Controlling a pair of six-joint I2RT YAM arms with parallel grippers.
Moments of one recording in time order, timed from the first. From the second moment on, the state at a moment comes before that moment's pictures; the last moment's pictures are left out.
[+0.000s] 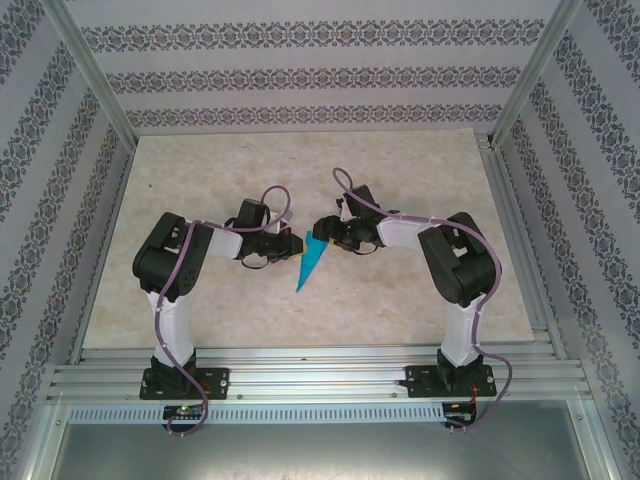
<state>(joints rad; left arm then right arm) -0.35 2.01 0.94 0.21 0.84 -0.67 0.50 1.95 1.11 -0.08 -0.44 0.68</state>
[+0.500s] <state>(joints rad) -0.35 2.01 0.94 0.21 0.84 -0.67 0.51 1.95 1.11 -0.08 -0.44 0.68</state>
